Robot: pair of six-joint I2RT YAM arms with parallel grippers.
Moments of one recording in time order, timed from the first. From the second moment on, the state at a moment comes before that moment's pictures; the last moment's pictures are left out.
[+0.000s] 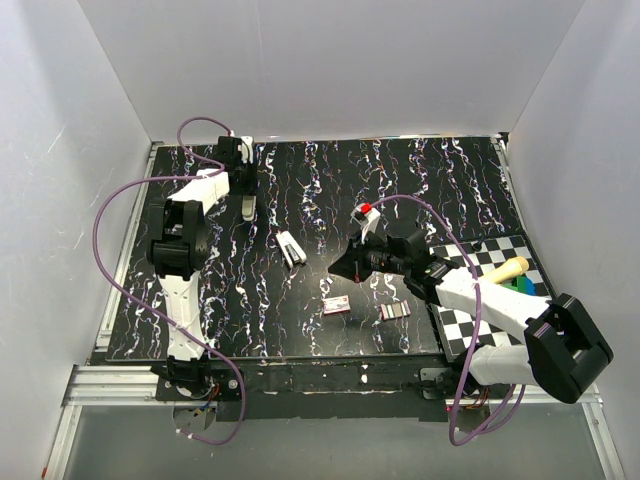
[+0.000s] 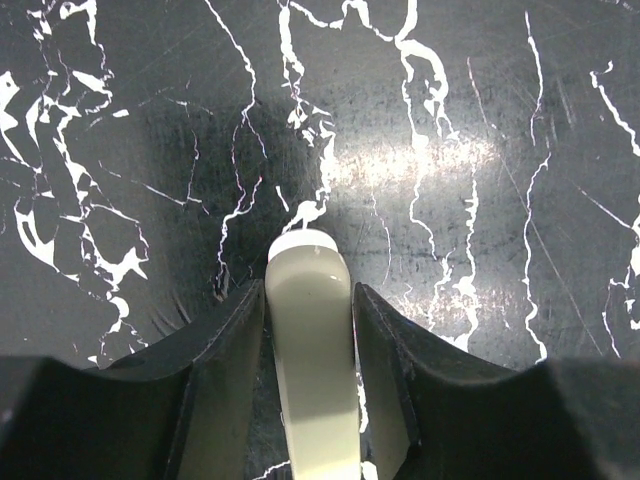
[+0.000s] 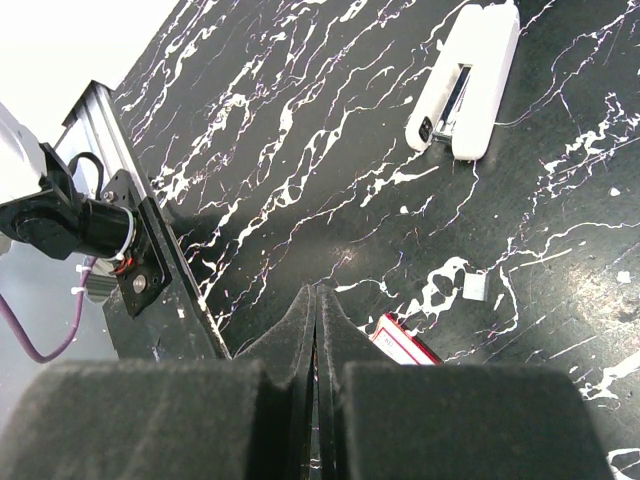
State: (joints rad) left arm -0.13 2.19 1.67 -0.33 0.03 -0.04; right arm 0.73 1.26 0.66 0.22 -0.47 0.42
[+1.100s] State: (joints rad) left arm -0.18 1.64 1.30 -0.37 0.29 -0.14; right arm 0.79 1.68 1.13 -0.06 -0.44 0.36
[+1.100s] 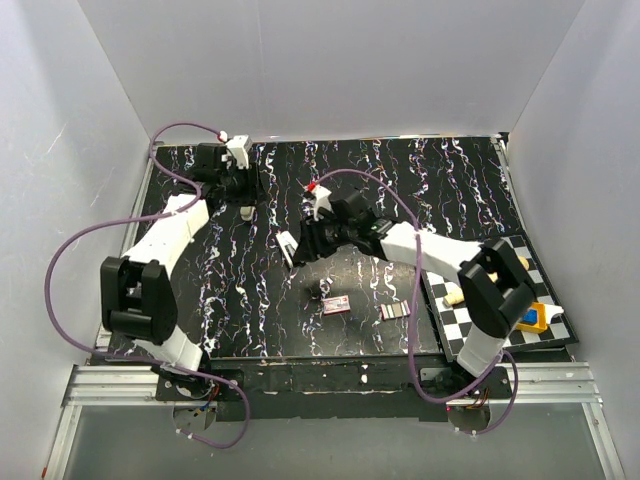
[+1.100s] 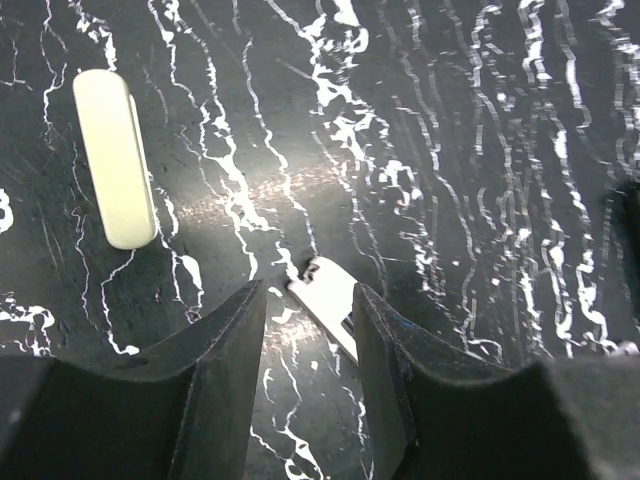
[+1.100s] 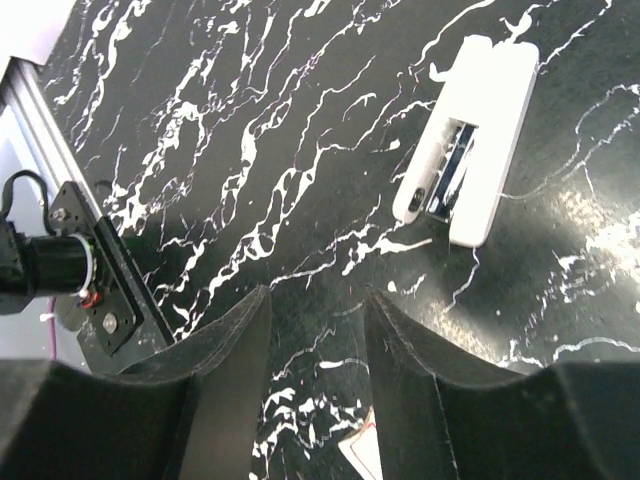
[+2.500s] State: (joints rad) left arm -0.18 1.06 0.94 -0.23 0.27 -0.23; right arm 0.92 2.24 1.82 -0.59 -0.11 0.28
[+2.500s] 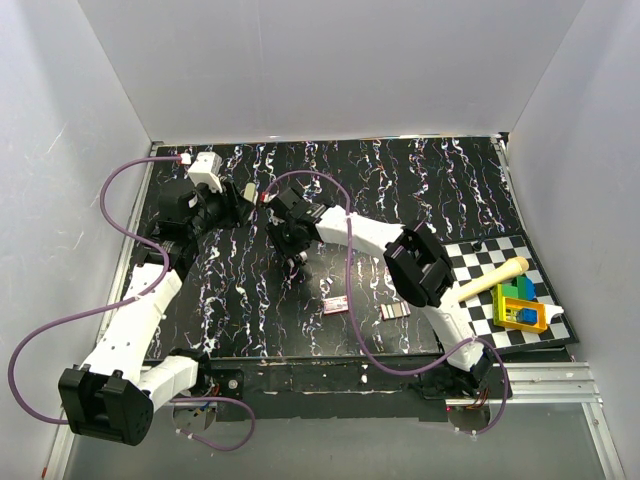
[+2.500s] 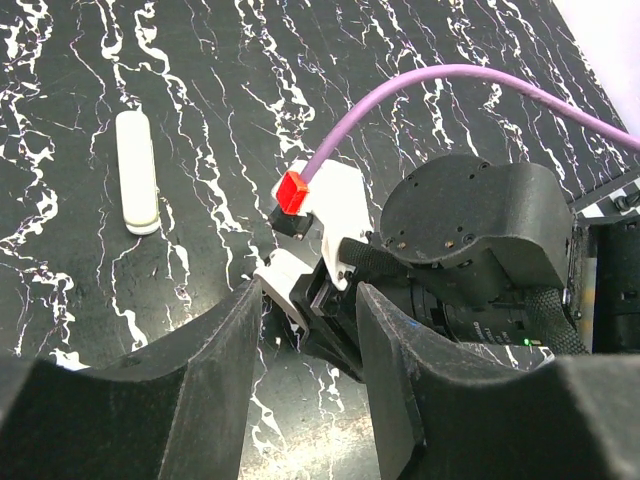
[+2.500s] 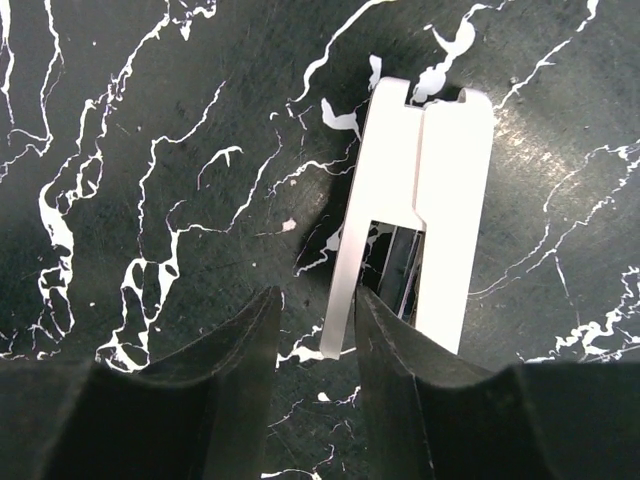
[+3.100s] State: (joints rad) left arm -0.18 1.05 0.94 -0.23 0.27 -0.23; right arm 0.95 2.24 1.83 -0.62 0.01 0.25
